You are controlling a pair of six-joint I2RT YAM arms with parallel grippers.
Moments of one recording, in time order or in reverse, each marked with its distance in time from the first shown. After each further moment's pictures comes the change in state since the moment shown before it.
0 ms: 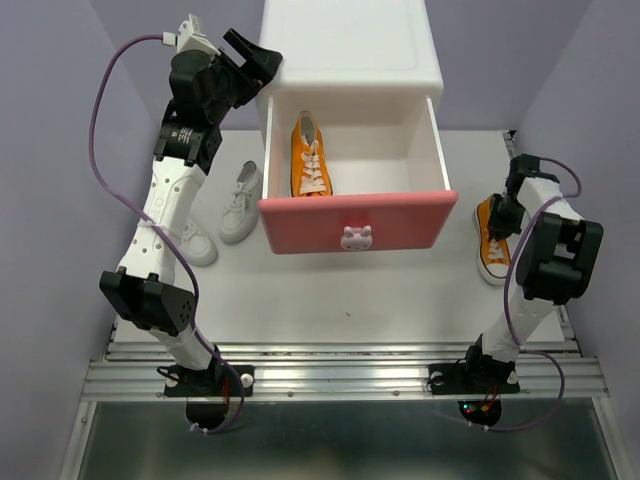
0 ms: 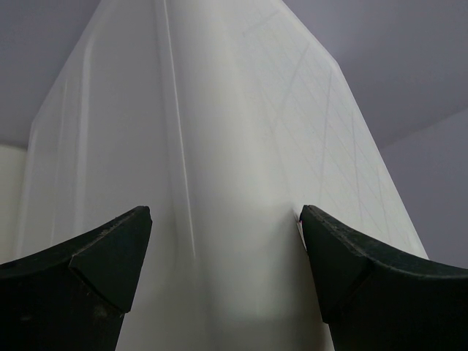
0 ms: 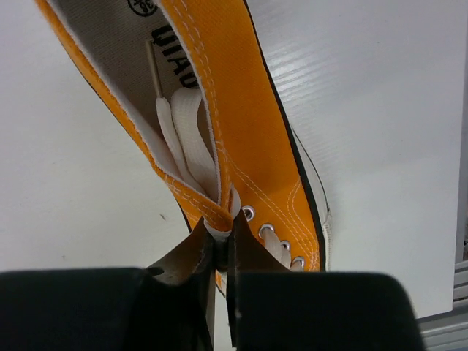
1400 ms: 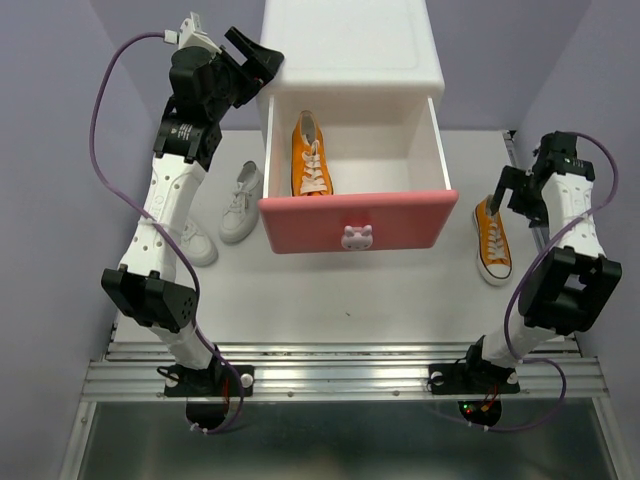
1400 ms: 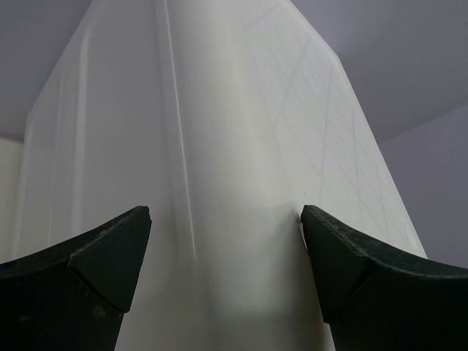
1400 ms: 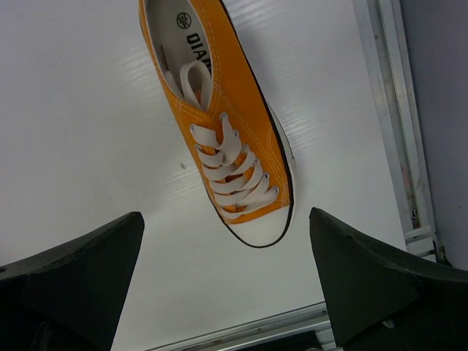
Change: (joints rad) left arm 0.001 0.025 0.051 -0.050 0.018 -0.002; right arm -0.039 -0.230 0.149 -0.164 -0.048 -0.003
